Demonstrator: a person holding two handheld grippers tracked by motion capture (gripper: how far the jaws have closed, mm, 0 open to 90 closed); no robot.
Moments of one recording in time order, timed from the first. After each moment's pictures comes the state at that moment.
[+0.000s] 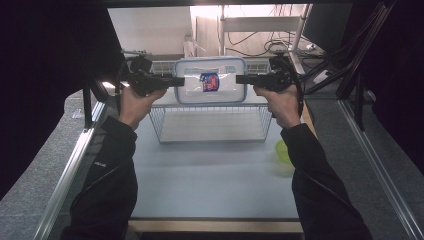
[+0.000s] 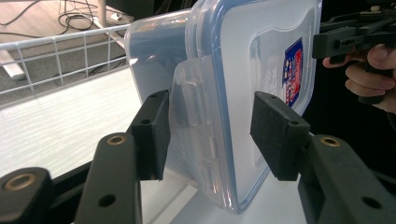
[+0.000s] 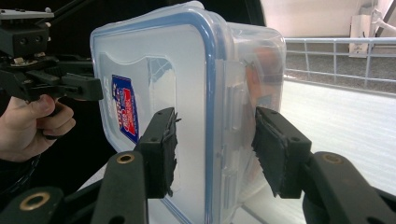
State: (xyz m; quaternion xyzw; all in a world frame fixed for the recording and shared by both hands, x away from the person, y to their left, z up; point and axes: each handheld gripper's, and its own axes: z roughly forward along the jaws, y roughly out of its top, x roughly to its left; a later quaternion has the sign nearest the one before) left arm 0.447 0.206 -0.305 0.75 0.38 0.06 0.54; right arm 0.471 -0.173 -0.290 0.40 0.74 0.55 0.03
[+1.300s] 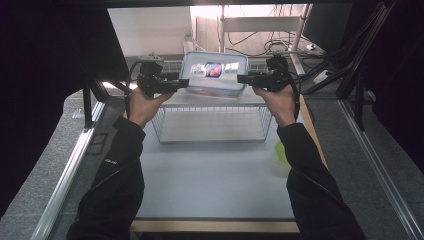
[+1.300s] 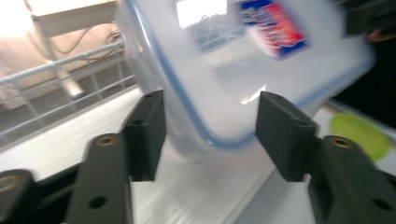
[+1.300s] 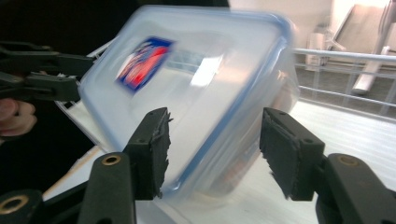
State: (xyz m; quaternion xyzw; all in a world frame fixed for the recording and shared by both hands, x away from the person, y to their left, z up) left arm 0.456 0.185 -0.320 0.78 0.36 0.17 0.49; right arm 0.486 -0.173 -0.303 0.39 0.75 0.52 0.11
